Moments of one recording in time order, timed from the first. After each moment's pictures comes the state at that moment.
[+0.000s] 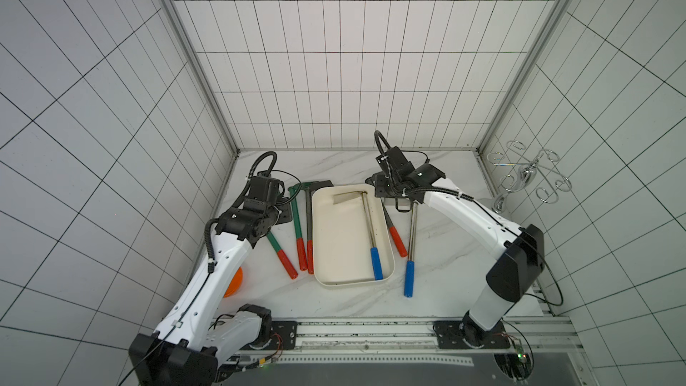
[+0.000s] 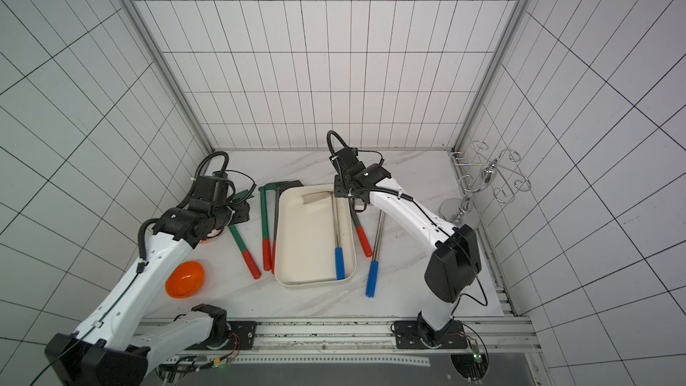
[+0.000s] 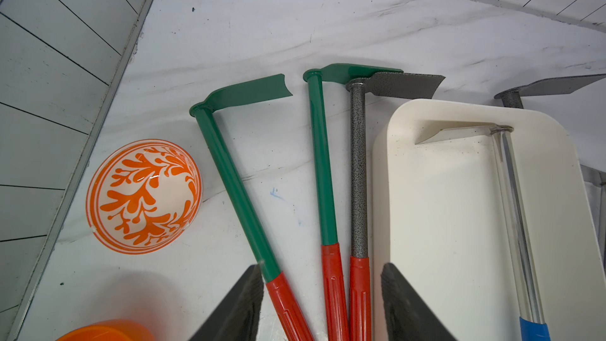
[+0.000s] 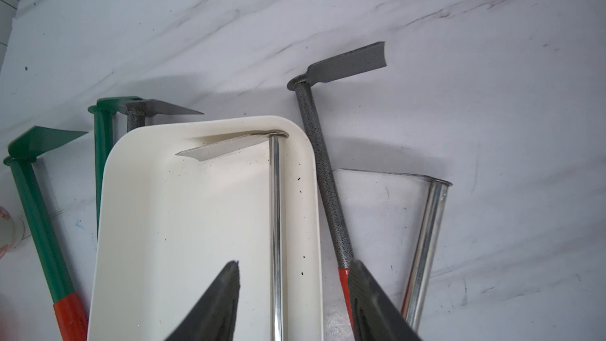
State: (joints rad) left arm -0.23 1.08 1.09 -0.88 -0.15 -0.39; right arm 0.65 1.66 1.61 -0.86 0.26 0.57
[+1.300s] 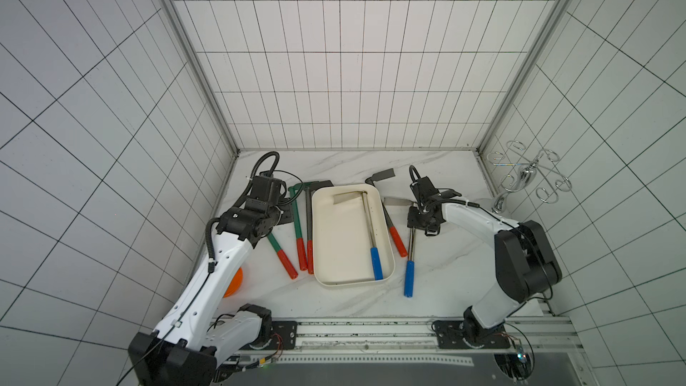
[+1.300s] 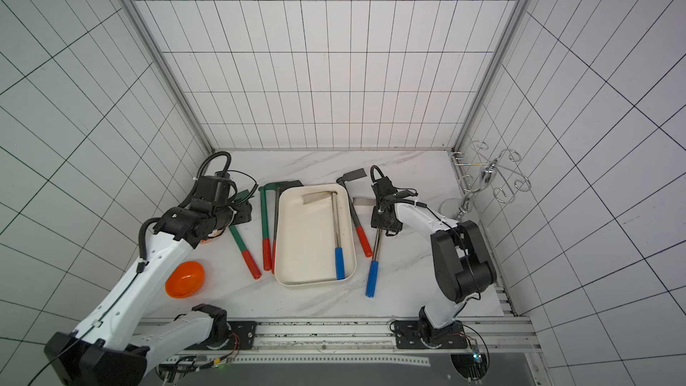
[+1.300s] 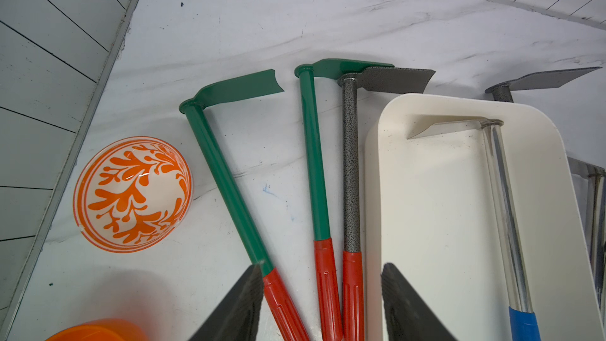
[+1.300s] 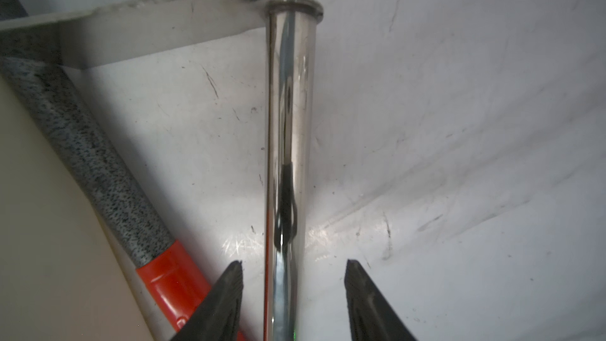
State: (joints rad) left arm -0.25 1.08 1.09 -0.89 -0.14 -0.40; right arm 0.37 1.67 1.08 -0.68 0.08 0.56
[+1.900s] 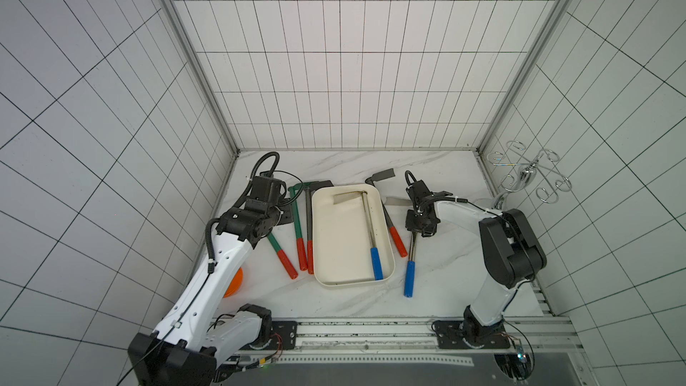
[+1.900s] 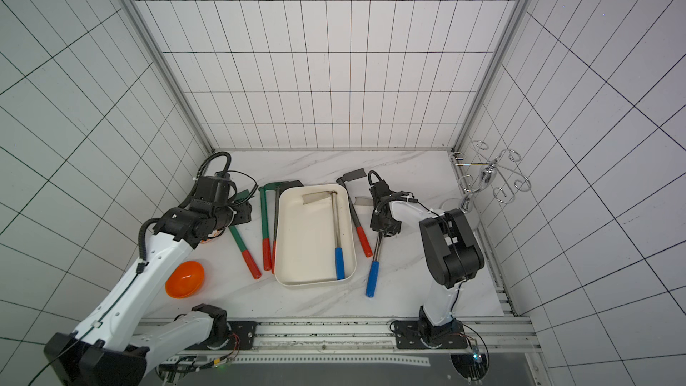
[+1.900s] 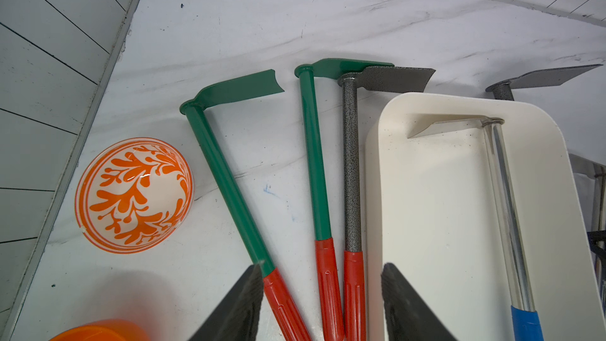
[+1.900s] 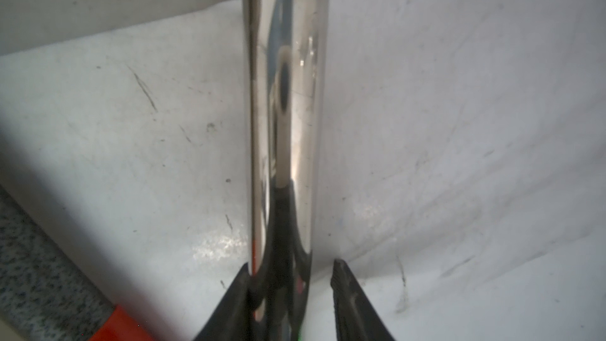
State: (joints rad) left arm -0.25 1.08 1.09 -0.89 -0.14 -0.39; right arm 0.36 1.77 1.08 -0.64 0.11 0.58
